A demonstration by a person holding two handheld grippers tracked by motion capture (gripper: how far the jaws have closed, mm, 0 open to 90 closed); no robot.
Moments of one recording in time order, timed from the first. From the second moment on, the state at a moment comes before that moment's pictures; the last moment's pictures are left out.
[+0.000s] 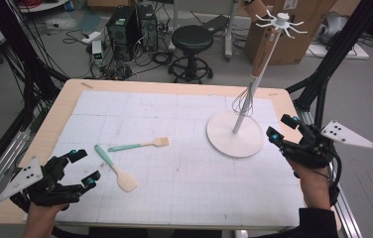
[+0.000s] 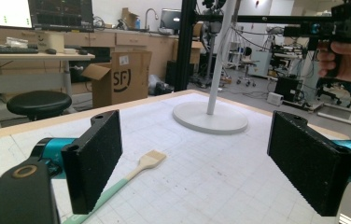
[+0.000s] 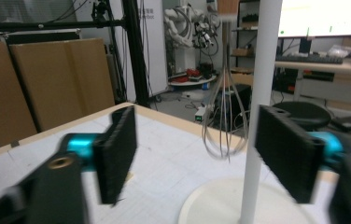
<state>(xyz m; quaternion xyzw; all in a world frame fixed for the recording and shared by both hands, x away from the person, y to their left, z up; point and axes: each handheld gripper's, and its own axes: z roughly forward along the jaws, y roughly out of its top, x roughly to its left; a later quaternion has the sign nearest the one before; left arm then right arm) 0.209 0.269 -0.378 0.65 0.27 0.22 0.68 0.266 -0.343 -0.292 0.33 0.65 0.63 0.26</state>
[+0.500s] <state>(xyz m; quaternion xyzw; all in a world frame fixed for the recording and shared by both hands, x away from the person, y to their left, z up) 0.213 0.263 -0.387 0.65 0.27 0.21 0.67 0.292 -0.352 -0.240 0.32 0.66 0.63 0.25</state>
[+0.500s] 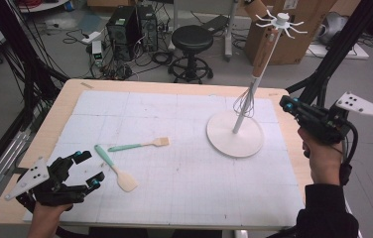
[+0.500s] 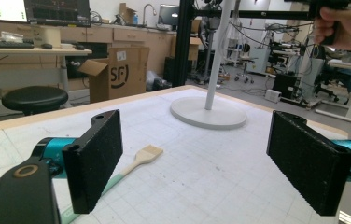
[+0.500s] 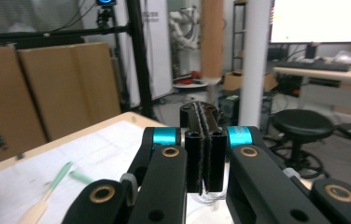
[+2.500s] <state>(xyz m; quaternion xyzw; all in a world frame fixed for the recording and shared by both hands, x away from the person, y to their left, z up) 0.210 0.275 -0.399 0.65 0.27 0.19 0.69 0.321 -0.298 -0.133 0.30 0.66 0.62 0.31</state>
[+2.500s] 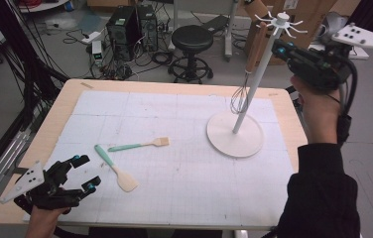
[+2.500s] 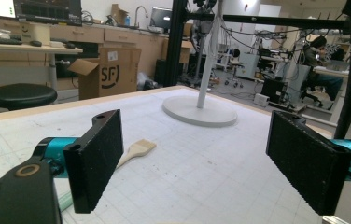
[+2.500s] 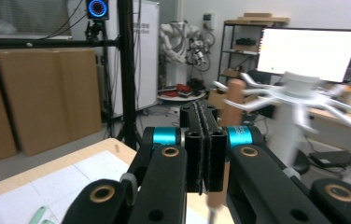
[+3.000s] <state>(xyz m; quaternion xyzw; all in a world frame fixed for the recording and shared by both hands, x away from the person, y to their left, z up) 0.208 0.271 -0.397 0.64 0.27 0.19 0.69 0.322 -0.348 -0.142 0.37 0.62 0.61 0.33</state>
